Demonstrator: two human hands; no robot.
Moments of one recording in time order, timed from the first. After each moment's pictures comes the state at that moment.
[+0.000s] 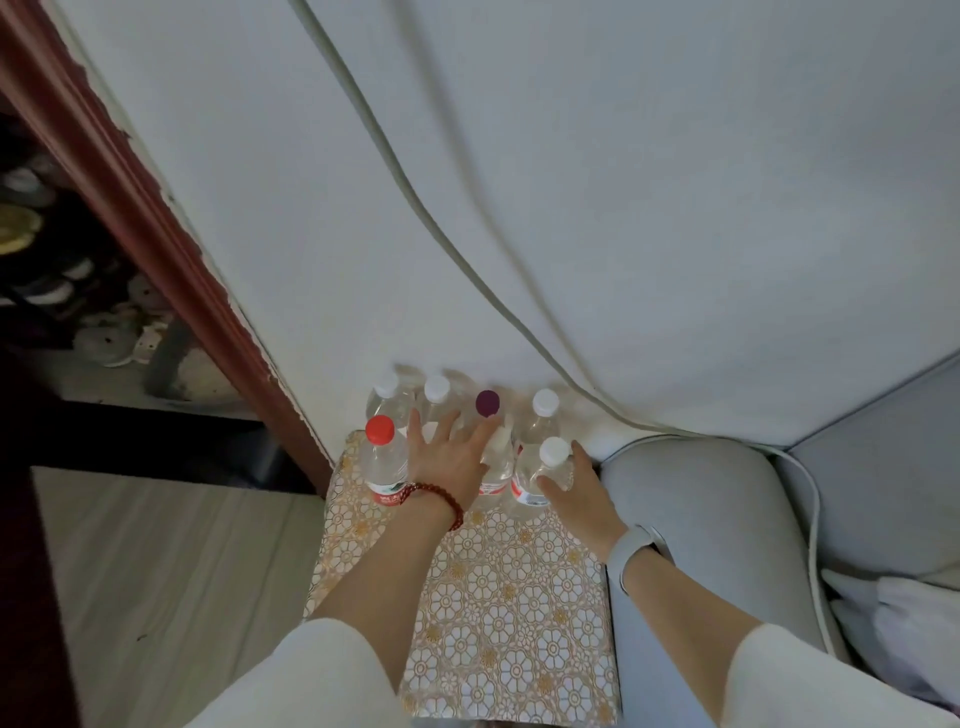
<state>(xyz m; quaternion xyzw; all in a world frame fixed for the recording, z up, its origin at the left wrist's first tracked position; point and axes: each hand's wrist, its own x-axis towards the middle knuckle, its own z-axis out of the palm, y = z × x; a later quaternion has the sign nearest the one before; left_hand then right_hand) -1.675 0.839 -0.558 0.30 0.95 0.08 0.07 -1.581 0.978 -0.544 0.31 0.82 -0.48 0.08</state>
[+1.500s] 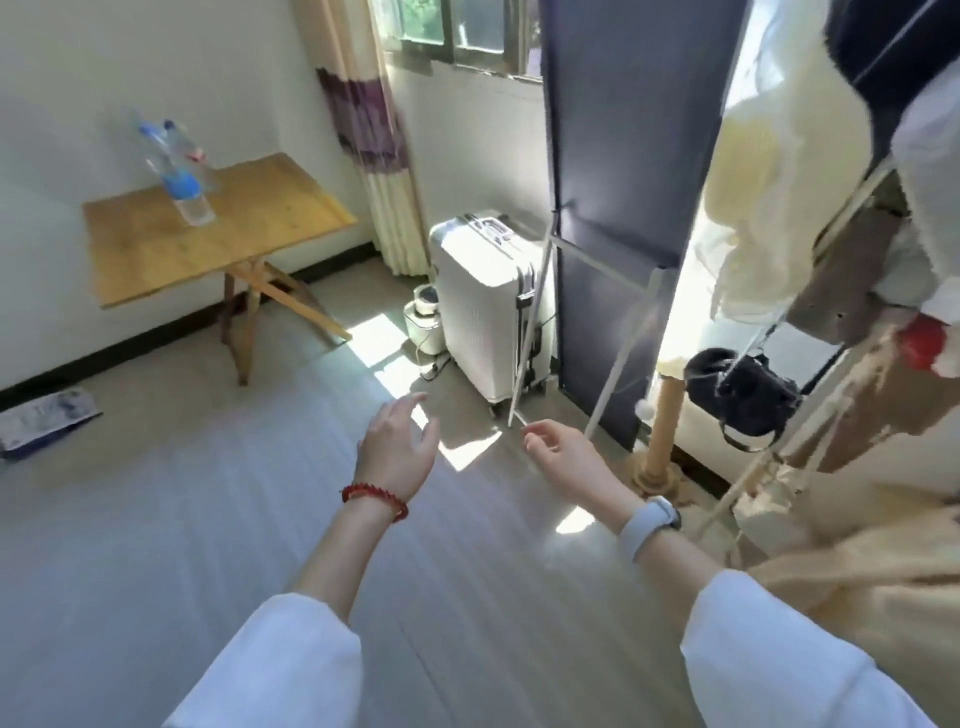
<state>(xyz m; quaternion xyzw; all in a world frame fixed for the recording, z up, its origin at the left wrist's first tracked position) -0.595 -0.259 -0.313 -0.80 0.48 0.12 -0.34 -0.775 -0.340 -0.329 -0.74 0.49 -0.17 0.43</state>
